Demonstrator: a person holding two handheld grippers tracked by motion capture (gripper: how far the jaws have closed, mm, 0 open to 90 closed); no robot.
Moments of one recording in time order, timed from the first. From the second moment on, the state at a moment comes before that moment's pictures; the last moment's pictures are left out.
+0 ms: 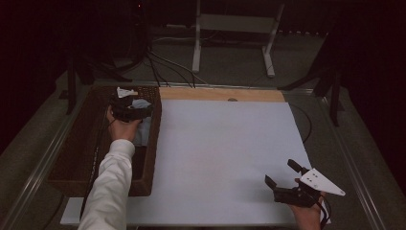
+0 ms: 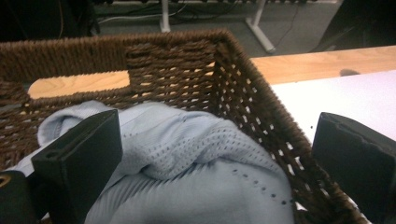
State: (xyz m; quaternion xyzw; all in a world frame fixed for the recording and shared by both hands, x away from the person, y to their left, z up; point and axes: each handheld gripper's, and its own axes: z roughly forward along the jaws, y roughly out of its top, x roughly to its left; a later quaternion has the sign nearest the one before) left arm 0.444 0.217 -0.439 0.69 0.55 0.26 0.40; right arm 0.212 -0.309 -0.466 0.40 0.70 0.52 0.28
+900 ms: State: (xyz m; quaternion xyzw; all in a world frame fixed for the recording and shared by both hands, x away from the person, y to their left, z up) left arm 0.453 0.220 -0.458 0.70 0.59 0.21 0.35; right arm 0.211 -0.309 -0.466 0.41 0.70 0.52 0.28
